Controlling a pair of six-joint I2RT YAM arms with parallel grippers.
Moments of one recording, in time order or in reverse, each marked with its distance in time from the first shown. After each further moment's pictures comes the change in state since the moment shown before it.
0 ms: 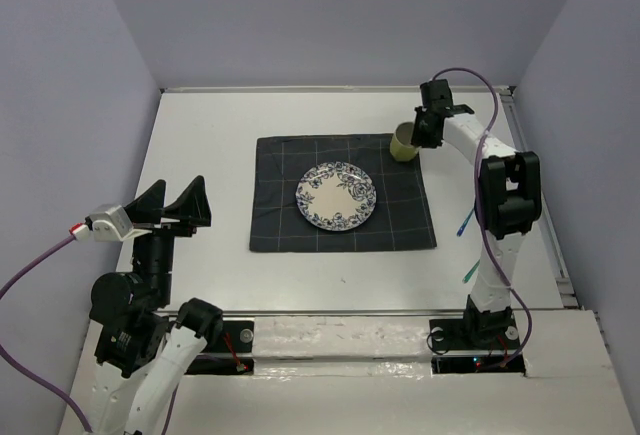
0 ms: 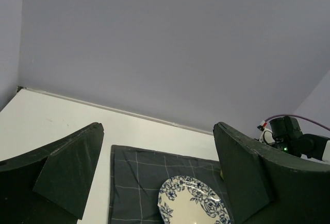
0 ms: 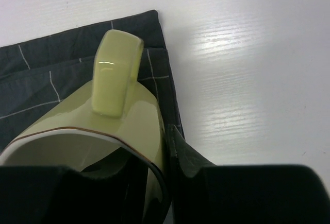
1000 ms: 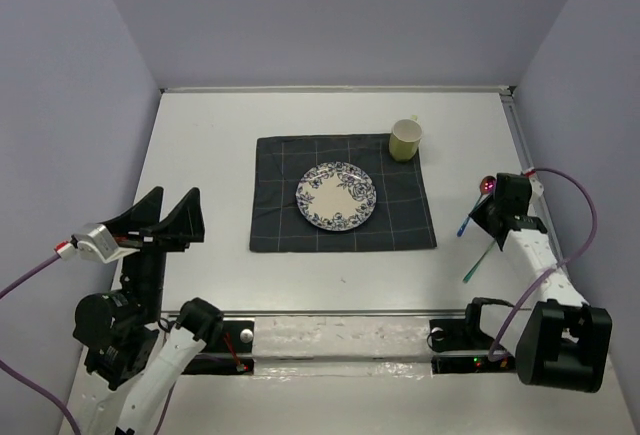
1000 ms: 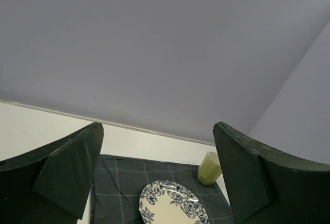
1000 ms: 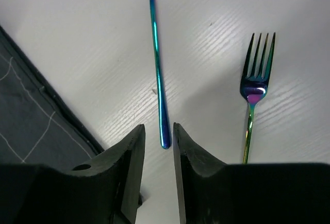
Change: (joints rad) left arm -0.103 -0.096 0.000 0.000 -0.018 0.008; right arm -0.290 -1.028 -1.083 0.172 0.042 0.289
